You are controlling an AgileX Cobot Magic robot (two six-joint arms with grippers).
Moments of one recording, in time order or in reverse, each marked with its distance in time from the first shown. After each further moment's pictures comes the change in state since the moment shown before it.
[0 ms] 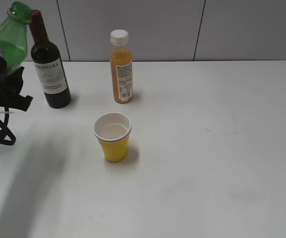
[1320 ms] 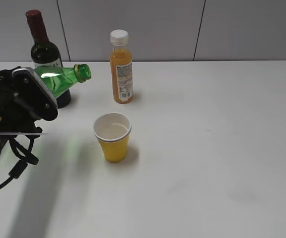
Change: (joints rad) left arm -0.181 0.156 -0.001 -0.170 -0.160 0.613; right arm 0.000 0.000 0.000 0.000 0.000 0.000
